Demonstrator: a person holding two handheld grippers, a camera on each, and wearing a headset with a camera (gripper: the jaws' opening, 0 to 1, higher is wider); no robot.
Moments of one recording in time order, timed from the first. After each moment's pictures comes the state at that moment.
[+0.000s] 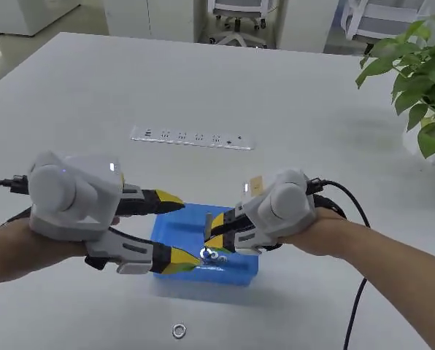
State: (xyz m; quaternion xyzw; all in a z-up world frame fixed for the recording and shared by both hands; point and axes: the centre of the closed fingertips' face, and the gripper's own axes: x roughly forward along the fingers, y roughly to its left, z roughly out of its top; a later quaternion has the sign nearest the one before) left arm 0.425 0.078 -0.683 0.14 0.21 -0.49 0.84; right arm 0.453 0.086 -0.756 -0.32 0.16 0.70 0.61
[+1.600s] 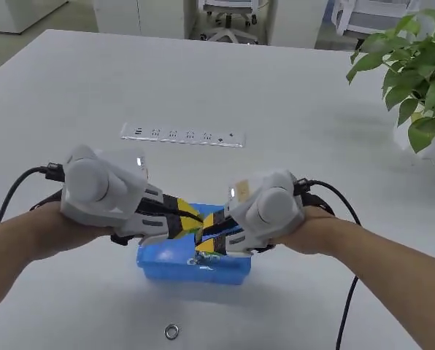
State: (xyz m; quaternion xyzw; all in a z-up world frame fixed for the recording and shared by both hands) left arm 0.450 0.062 -0.696 0.19 0.20 -0.51 0.82; right arm 0.449 0.087 -0.757 -0.35 0.15 0.71 0.59
